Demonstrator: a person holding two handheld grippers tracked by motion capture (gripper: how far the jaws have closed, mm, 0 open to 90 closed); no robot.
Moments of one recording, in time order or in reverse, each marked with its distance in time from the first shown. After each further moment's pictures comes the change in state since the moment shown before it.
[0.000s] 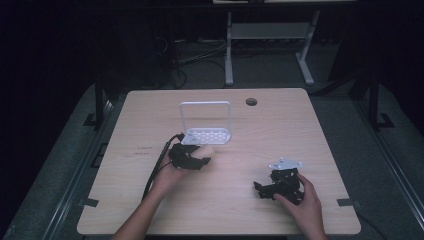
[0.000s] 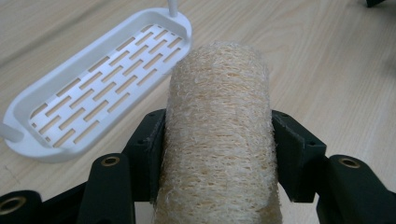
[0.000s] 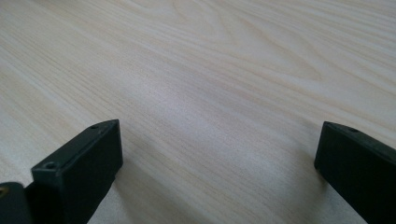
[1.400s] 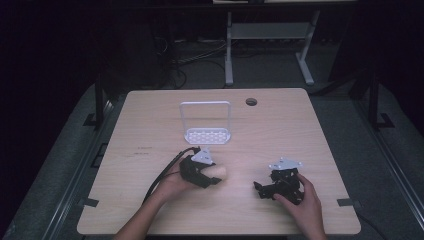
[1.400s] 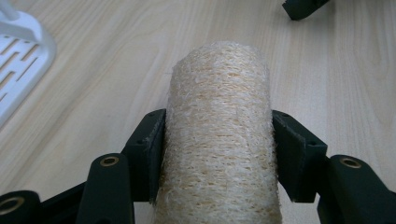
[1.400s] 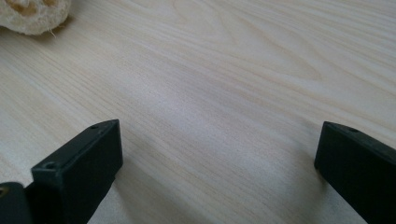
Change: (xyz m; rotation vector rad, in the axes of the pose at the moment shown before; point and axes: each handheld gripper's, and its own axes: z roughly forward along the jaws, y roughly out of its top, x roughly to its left) left arm -0.034 -0.011 0.019 0.026 -0.264 0.220; right arm 0.000 0.000 0.000 0.000 -0.001 -0.002
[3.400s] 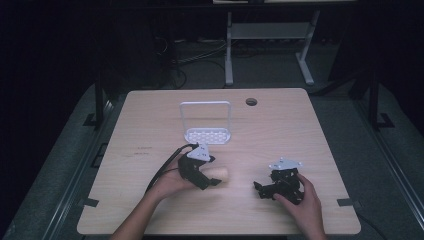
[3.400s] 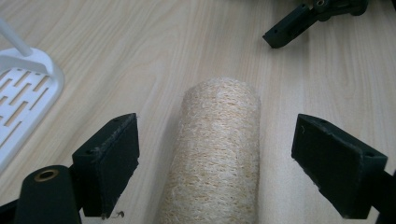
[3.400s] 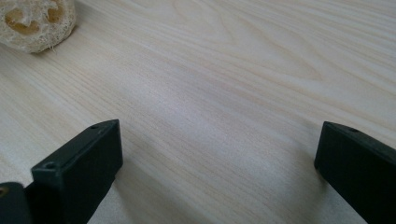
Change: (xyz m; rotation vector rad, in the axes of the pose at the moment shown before) left arm 0.002 0.008 -0.010 -0.068 -0.039 0.029; right arm 0.000 0.000 0.000 0.000 0.000 0.001
